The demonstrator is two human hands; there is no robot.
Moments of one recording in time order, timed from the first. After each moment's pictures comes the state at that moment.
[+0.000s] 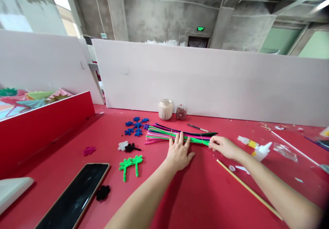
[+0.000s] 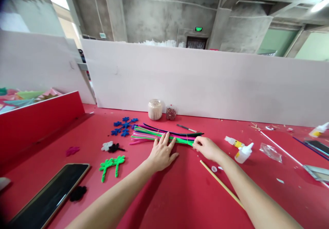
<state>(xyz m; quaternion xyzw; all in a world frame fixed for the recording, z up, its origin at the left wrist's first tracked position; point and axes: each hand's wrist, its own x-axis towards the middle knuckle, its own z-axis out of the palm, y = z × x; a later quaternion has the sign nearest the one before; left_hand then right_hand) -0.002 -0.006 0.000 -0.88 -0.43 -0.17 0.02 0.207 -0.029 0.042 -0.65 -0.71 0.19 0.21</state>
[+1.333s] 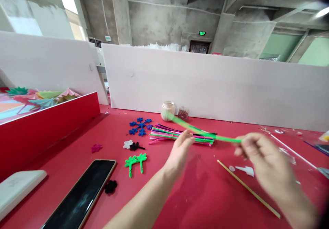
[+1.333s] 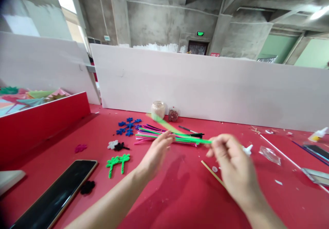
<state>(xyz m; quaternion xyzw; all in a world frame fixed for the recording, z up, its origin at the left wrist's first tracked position) -0.013 -0.047 0.066 -0.73 -0.41 -0.40 -0.38 0.174 -0.126 0.110 -0.64 -0.55 0.12 0.52</state>
